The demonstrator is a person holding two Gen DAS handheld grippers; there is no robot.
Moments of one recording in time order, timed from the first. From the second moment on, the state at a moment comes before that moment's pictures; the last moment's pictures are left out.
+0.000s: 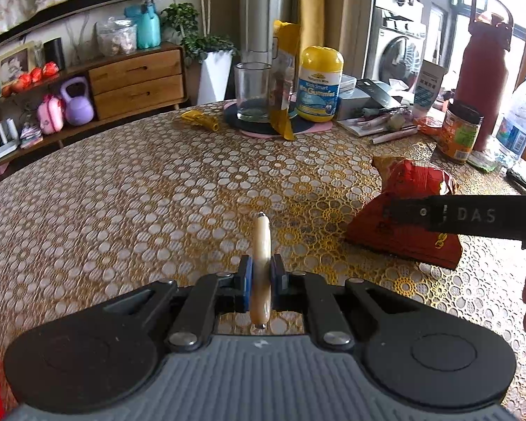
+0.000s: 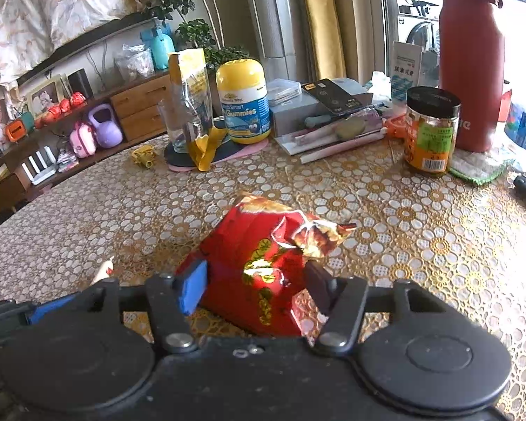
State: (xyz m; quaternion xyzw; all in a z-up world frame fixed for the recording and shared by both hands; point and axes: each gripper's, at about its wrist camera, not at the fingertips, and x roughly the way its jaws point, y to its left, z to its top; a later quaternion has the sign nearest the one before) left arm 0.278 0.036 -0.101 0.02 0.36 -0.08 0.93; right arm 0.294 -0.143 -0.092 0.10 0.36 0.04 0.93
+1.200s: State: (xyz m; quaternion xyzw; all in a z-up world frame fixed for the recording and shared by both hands) left arm 0.055 0.029 -0.036 -0.01 0.28 -0.06 0.96; right arm 0.088 -0.164 -0.037 0.10 0.29 0.13 0.94
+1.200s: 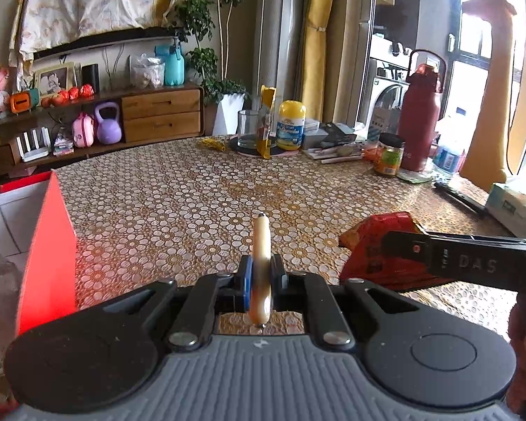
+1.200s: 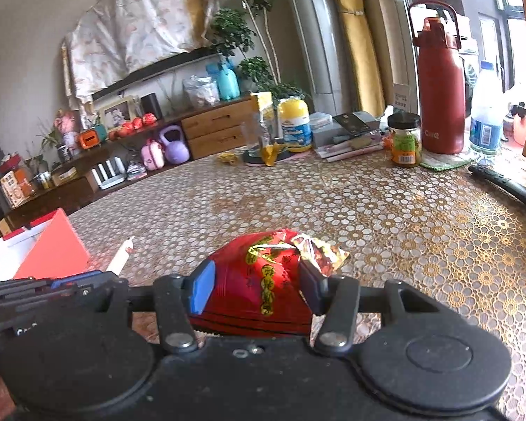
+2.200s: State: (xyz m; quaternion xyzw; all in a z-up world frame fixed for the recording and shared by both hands) left arm 0.005 0.044 -0.037 -0.02 0.28 -0.06 0.96; right arm 0.048 -0.130 -0.038 -0.03 0.30 0.16 0.94
